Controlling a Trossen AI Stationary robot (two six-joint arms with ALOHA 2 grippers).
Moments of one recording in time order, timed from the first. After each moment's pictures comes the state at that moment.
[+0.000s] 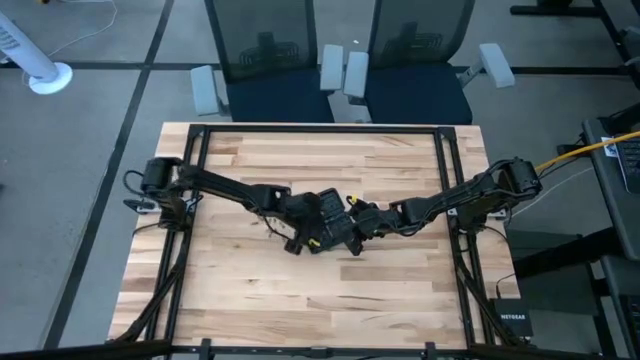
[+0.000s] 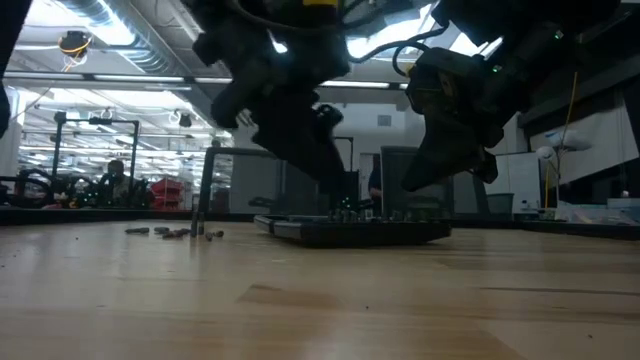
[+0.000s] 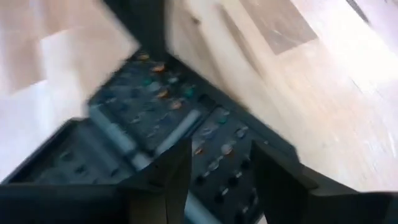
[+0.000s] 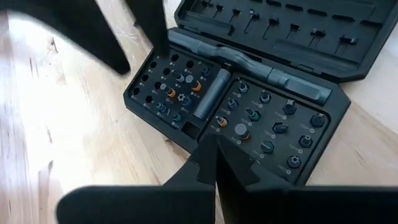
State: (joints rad) left arm -0.04 1.83 1.14 -0.22 0.10 0.40; right arm 0.18 1.55 0.72 0.00 0.14 0.80
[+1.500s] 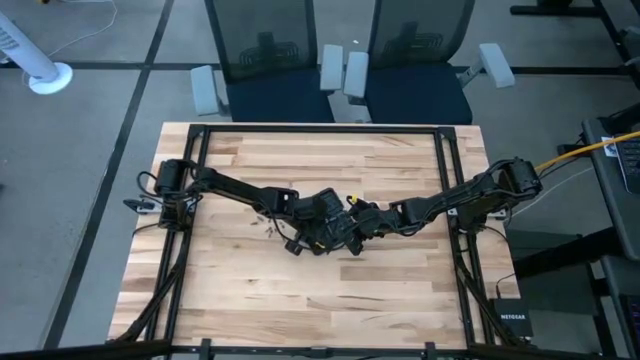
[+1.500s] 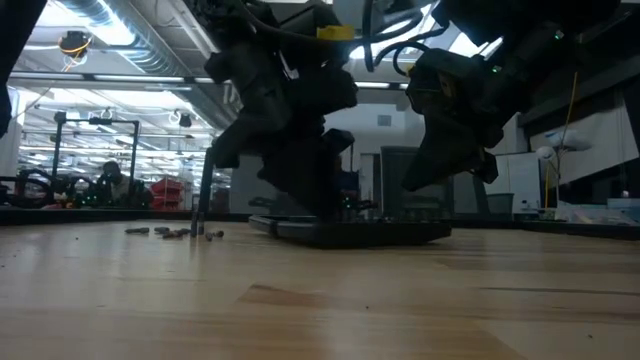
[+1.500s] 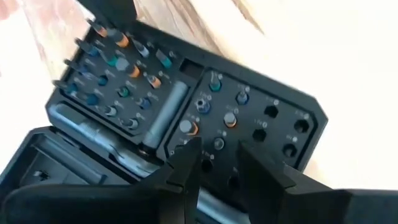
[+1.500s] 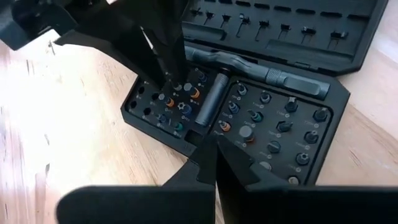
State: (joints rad) left arm -0.02 1.92 1.17 -0.25 0.09 0.53; right arm 0.18 1.55 0.72 0.00 0.15 0.80
